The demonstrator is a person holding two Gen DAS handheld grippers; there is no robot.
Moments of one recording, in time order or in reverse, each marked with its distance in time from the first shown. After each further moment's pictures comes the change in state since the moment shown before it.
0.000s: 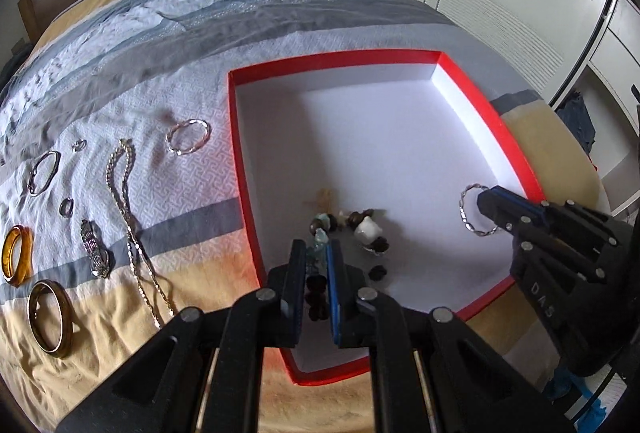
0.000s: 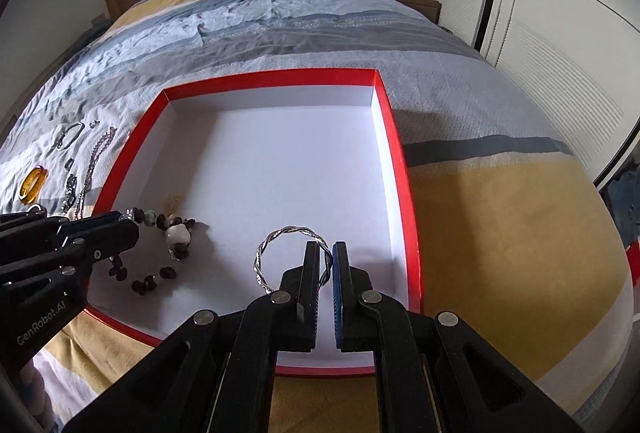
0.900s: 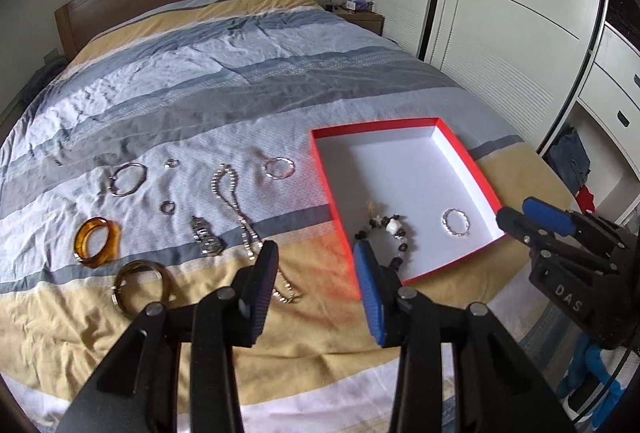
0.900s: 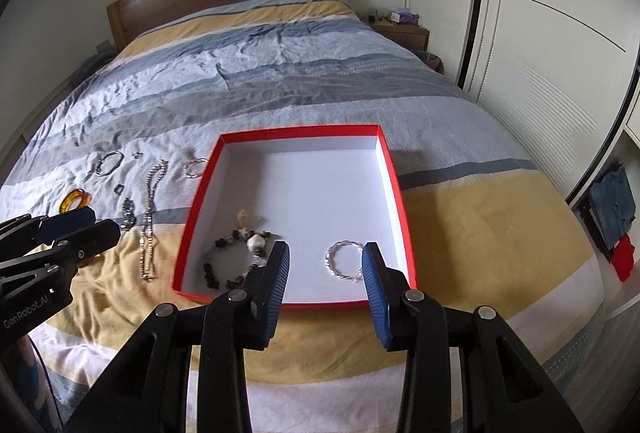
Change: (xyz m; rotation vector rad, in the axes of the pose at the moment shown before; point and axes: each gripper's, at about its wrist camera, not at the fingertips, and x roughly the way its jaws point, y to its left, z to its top) left arm -0.134 0.050 -0.034 -0.041 -0.187 0.052; right arm -0.109 0.037 -0.006 0.033 -0.111 -0.003
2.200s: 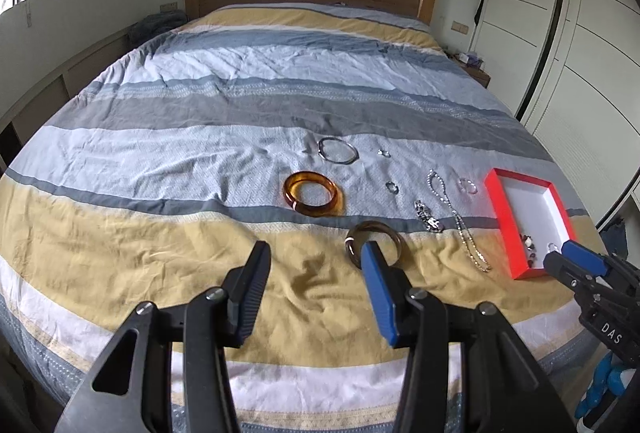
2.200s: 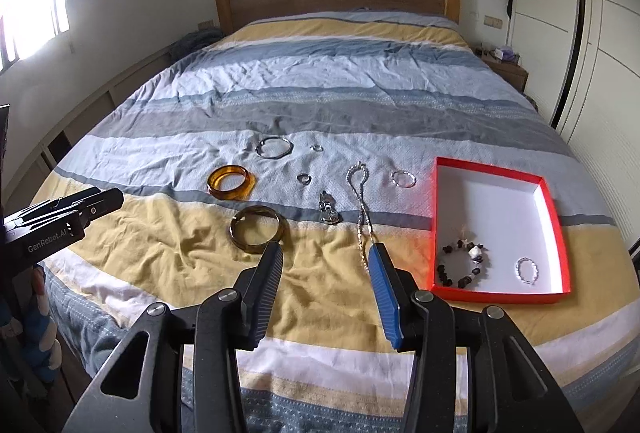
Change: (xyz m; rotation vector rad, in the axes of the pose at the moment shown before) left arm -0.090 0.221 -0.082 -0.315 -0.072 0.191; right arm -0.060 0.194 -0.015 -0.198 -0.025 0.250
